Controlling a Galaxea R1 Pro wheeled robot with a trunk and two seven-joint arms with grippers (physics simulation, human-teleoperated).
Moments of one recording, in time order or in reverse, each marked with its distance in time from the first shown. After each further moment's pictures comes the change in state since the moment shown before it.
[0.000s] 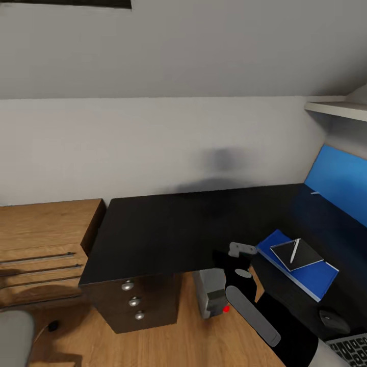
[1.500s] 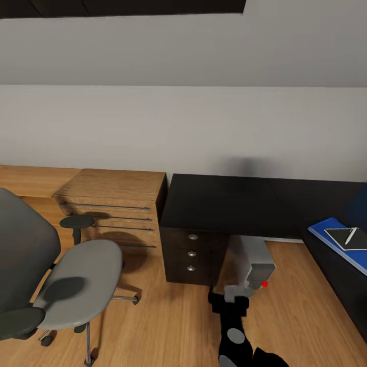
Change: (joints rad) left arm 0.000 0.001 0.001 0.060 -0.014 0.000 0.001; right arm 0.168 -0.014 0.228 0.163 0.177 -0.289 -0.001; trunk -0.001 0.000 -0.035
